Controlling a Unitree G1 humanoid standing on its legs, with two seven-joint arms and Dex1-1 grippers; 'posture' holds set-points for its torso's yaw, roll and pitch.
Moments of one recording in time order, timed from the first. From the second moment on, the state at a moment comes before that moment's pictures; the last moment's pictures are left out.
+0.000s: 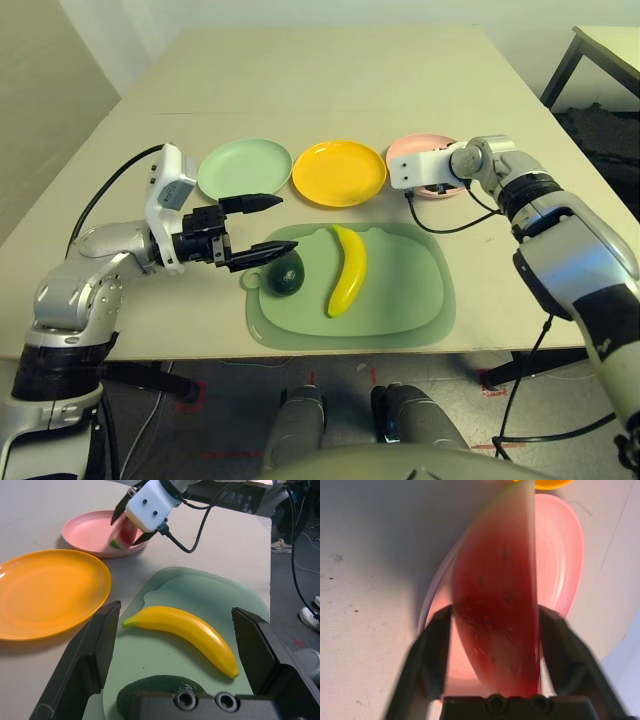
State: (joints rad) left arm -0.26 0.80 0.18 -0.19 -0.64 0.49 -1.15; right arm -1.32 -0.35 0.61 1.38 -0.67 -0.27 0.67
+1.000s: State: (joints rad) left arm -0.30 0.92 0.18 -0.03 -0.61 0.40 -1.32; right arm -1.19 -0.69 0.41 0.68 -0.28 -0.51 1.60
